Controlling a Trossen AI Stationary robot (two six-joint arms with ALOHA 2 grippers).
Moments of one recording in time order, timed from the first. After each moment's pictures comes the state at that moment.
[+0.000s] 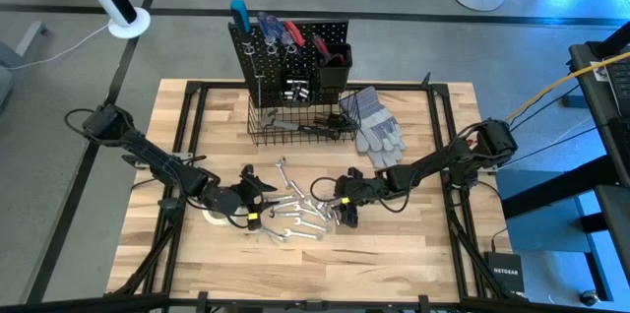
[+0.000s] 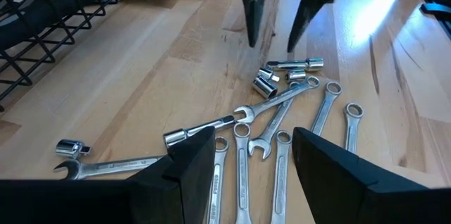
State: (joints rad) left arm -0.50 1.31 0.48 0.24 -0.61 -0.47; right arm 0.27 1.70 0.77 0.12 0.09 0.48
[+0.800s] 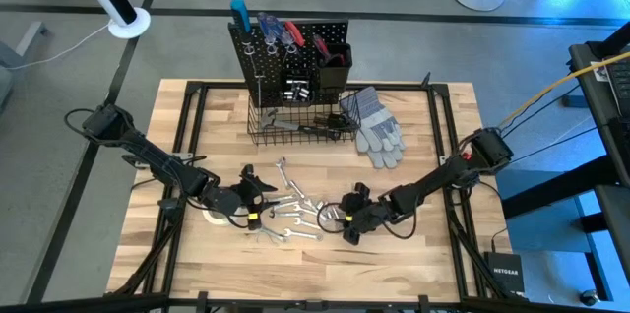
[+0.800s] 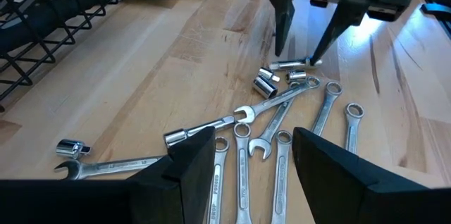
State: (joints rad) left arm -0.49 1.31 0.48 0.24 -0.61 -0.47; right arm 0.46 1.78 0.77 0.16 0.37 0.66
